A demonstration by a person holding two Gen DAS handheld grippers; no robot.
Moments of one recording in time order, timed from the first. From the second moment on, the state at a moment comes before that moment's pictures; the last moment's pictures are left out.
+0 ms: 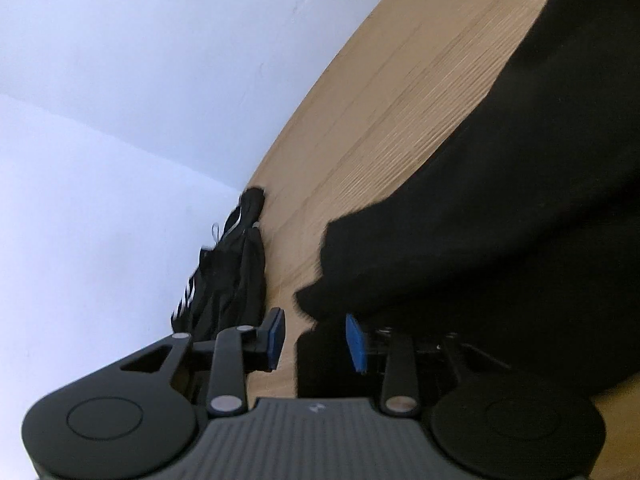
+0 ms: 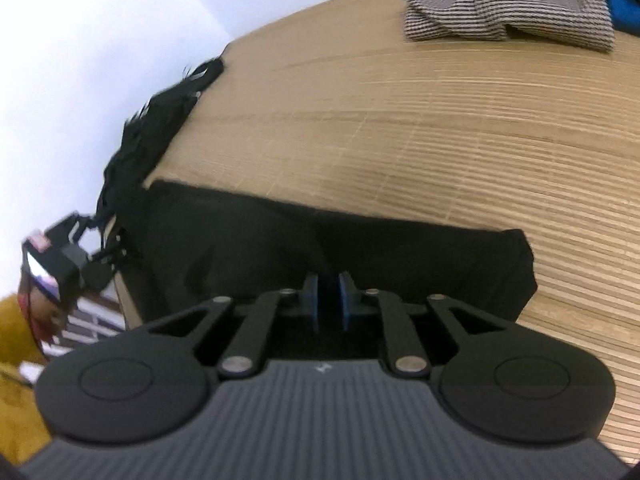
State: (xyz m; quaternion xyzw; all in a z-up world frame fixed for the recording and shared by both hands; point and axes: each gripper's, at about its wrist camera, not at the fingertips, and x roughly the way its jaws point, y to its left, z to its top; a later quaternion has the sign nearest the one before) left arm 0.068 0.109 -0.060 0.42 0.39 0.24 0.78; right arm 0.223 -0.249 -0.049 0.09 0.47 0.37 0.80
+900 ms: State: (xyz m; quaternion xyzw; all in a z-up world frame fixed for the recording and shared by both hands) left arm 0.111 -0.029 -0.046 0.27 0.42 -0.04 0.86; right arm 0.220 -0.237 -0.051 0.05 0.41 0.31 0.86
